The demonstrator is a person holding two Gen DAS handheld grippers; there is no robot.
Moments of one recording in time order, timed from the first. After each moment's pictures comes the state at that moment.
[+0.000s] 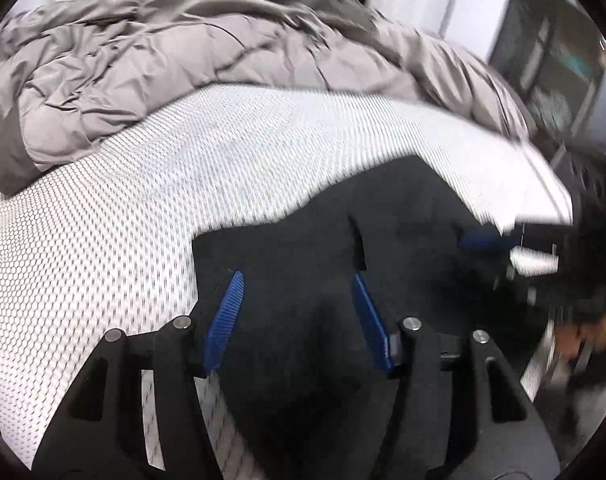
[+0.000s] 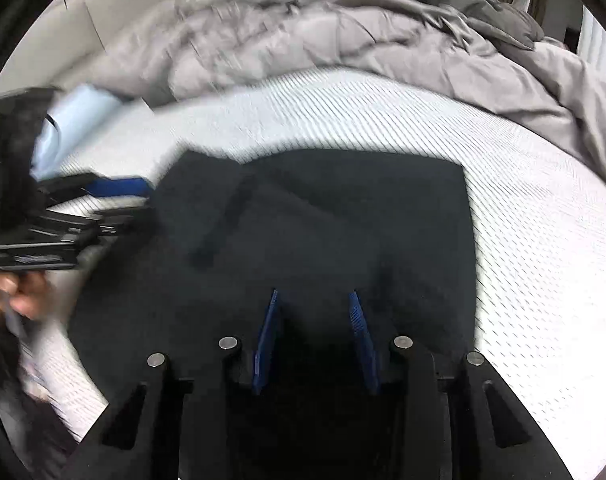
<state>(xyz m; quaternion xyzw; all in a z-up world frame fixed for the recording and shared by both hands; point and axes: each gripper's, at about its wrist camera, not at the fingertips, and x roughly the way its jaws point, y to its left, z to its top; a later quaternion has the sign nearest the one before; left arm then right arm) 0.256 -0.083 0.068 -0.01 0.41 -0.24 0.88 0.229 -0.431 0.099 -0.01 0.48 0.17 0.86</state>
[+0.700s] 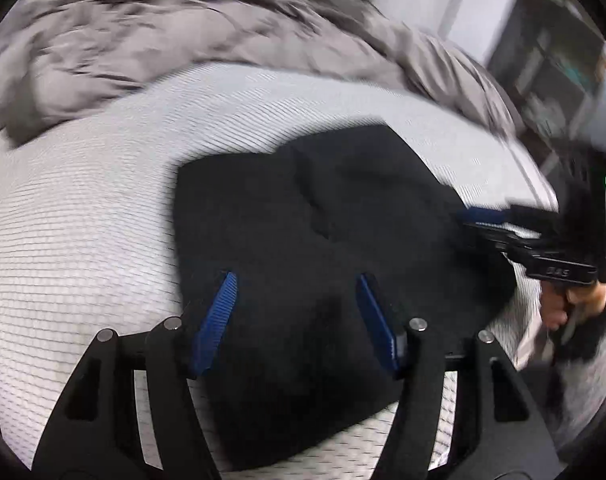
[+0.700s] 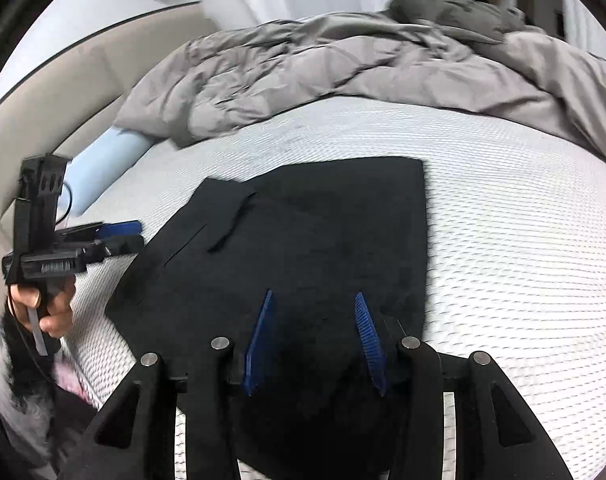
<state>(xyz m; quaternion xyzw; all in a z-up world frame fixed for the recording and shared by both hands) 0.168 -0.092 0.055 0.00 0.44 -0.27 0.86 0.183 -0.482 0.108 0.03 0.45 0.21 0.87</state>
